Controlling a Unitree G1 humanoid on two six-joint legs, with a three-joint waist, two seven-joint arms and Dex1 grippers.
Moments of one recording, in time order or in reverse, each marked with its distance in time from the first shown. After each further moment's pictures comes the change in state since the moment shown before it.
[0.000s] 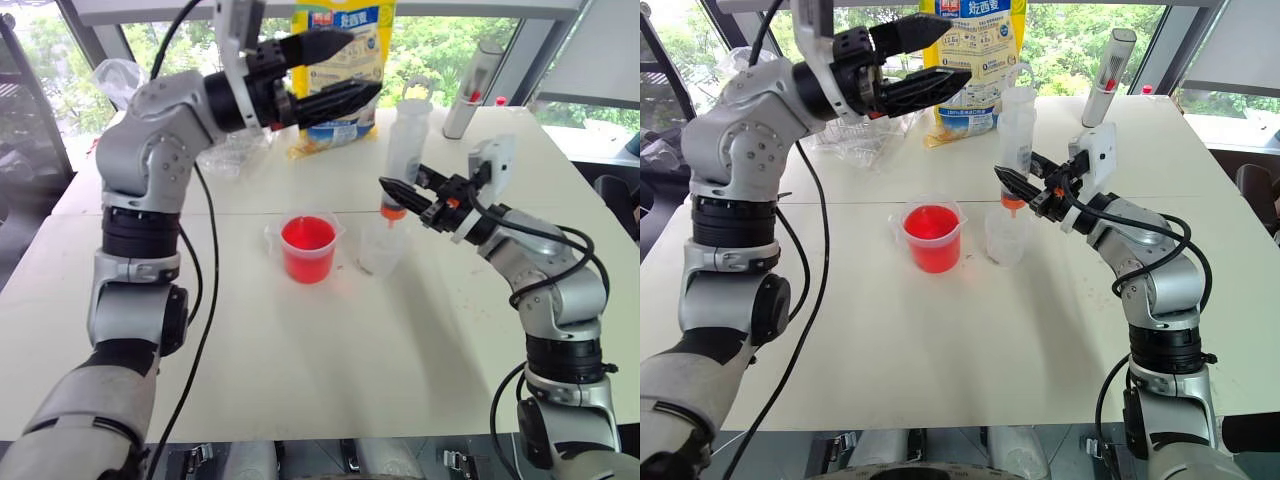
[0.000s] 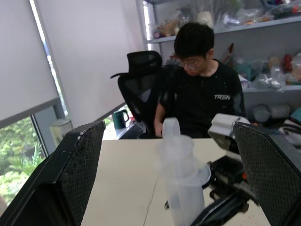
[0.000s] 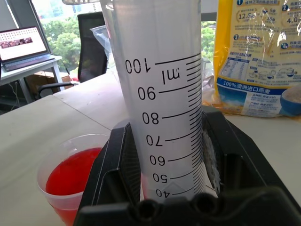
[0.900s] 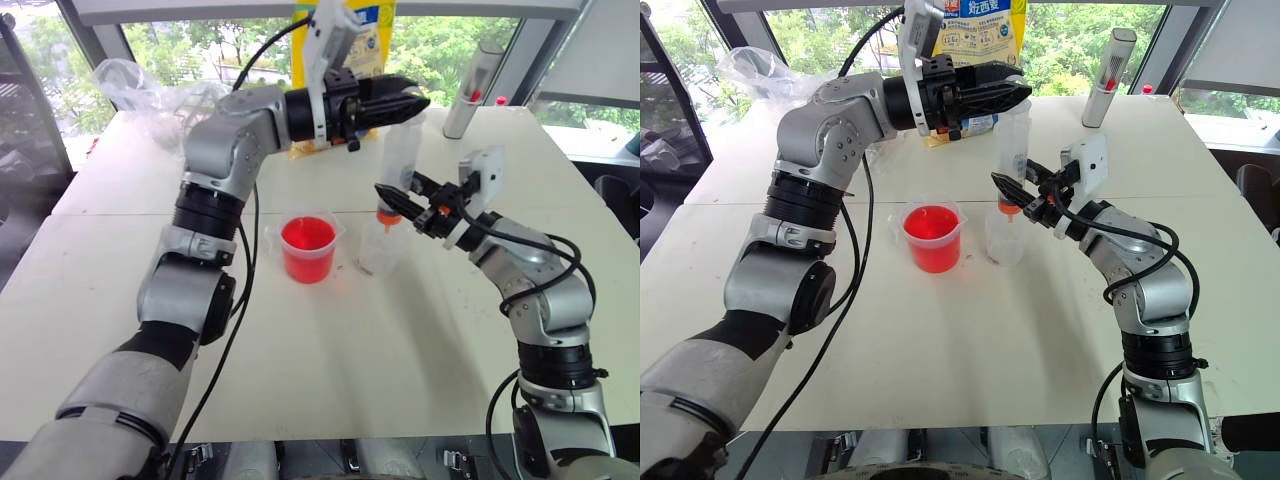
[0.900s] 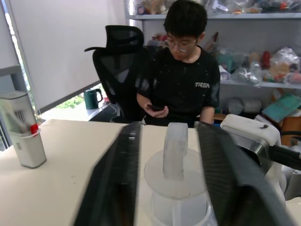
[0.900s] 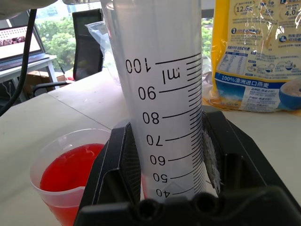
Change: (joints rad) left arm -0.112 -0.175 -0.072 0.308 0.133 -0.045 -0.047; right arm 0.030 0.025 0.033 0.001 -0.016 -0.025 -0.029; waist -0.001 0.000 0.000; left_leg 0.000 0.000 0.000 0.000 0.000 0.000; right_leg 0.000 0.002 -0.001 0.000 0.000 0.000
